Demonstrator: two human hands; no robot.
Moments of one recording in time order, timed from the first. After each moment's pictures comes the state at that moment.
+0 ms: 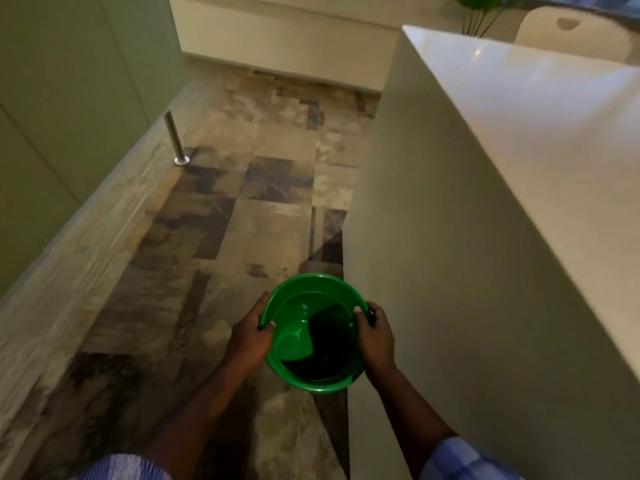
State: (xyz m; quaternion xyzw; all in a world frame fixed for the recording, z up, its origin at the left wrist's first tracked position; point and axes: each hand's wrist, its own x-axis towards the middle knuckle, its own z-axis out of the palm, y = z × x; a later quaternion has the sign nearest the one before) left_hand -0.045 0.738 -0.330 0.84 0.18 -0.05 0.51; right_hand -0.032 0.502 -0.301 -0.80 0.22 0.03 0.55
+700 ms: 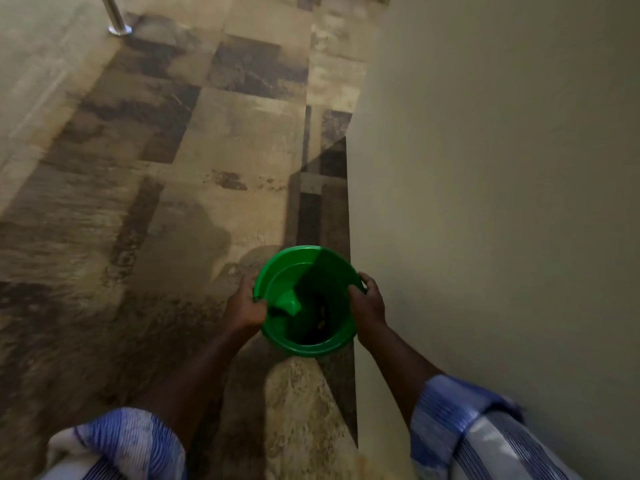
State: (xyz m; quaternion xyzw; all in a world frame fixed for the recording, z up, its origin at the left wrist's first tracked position) left_hand -0.022 0.710 -0.706 0.78 0.24 -0.15 0.56; right_hand 0.003 0.483 -0.674 -0.77 0.30 0.12 0.55
